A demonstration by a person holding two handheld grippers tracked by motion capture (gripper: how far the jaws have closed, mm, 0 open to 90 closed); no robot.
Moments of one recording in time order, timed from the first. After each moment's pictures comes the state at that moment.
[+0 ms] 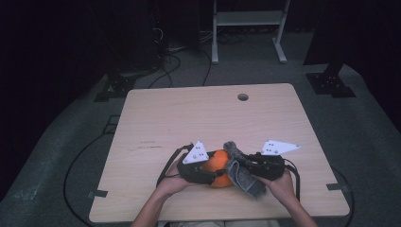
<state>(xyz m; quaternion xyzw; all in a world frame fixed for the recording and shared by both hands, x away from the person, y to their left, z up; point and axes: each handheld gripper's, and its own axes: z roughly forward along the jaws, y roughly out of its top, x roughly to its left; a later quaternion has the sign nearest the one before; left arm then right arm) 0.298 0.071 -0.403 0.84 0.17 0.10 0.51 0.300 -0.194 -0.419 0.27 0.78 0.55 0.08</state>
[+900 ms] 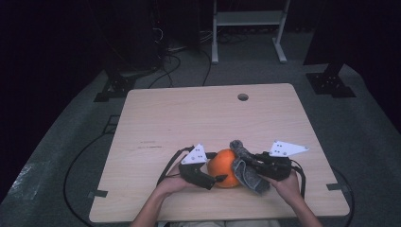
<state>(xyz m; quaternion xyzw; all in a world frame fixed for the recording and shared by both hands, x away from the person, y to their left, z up) 0.313 0.073 -0.426 0.84 0.16 0.09 0.52 0.298 -0.213 -0.418 0.26 0.77 0.57 0.11</state>
